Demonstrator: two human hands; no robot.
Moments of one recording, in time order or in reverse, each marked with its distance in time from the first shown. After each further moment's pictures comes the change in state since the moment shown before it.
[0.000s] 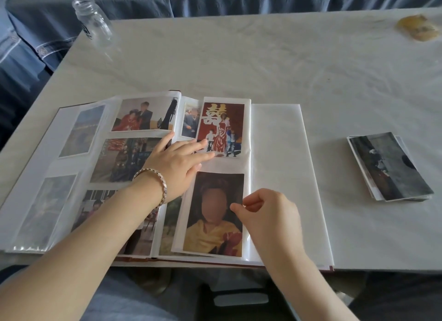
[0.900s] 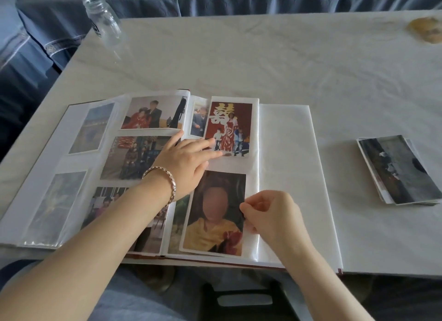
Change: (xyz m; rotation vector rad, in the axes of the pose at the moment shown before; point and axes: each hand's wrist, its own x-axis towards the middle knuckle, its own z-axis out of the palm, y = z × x) left_hand -0.003 -0.004 0.005 -0.084 0.134 0.067; right_hand 0.007 0.005 0.006 0.189 -0.139 0.068
